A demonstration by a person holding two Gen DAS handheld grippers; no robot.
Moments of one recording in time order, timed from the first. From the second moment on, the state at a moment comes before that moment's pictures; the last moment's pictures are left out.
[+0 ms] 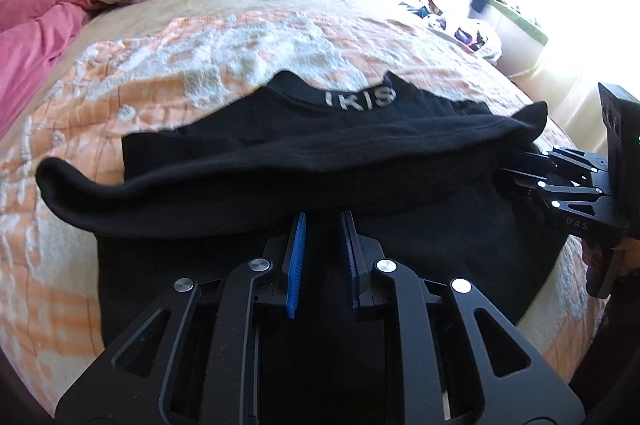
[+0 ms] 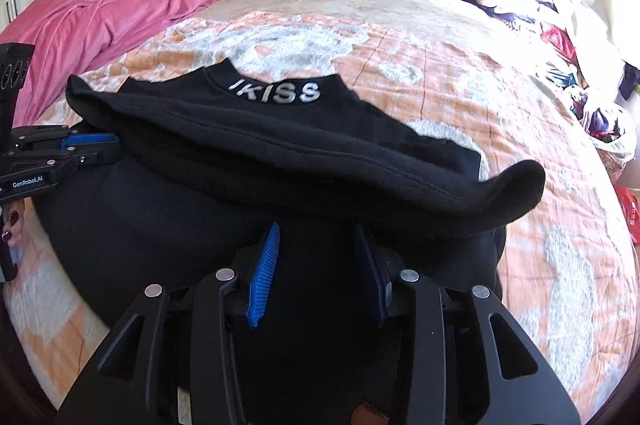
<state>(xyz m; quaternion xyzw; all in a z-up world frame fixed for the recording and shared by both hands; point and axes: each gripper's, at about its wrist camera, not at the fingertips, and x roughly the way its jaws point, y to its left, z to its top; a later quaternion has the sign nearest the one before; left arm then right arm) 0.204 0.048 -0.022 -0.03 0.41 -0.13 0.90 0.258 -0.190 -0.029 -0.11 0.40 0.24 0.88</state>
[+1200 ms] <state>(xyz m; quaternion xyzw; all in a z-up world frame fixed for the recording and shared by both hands) 0.210 0.156 0.007 -0.17 0.33 -0.04 0.93 0.328 -0.283 0.003 0.05 0.38 0.17 0.91</state>
